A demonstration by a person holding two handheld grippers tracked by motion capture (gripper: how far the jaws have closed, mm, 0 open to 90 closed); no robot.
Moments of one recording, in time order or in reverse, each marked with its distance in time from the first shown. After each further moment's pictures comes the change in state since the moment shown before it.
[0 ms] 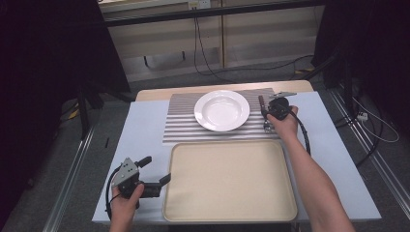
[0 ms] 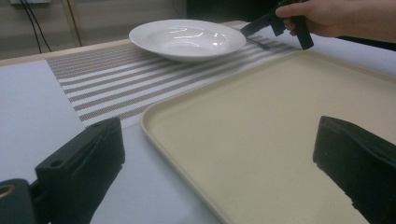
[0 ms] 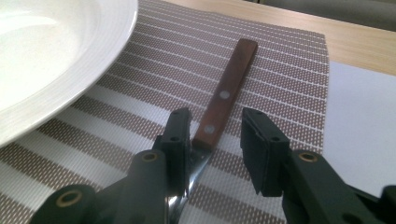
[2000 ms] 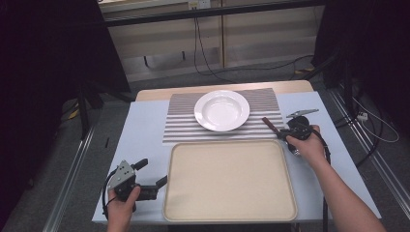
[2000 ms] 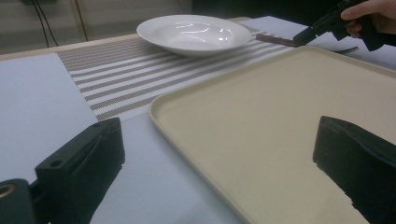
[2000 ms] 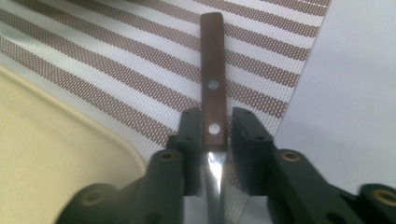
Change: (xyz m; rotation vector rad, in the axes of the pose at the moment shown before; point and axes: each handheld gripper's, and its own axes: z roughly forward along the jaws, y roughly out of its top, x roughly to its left) left arm 0.001 -0.004 -0.010 0.016 0.020 -0.003; right arm -0.007 -0.053 -0.080 0.152 0.137 -0.020
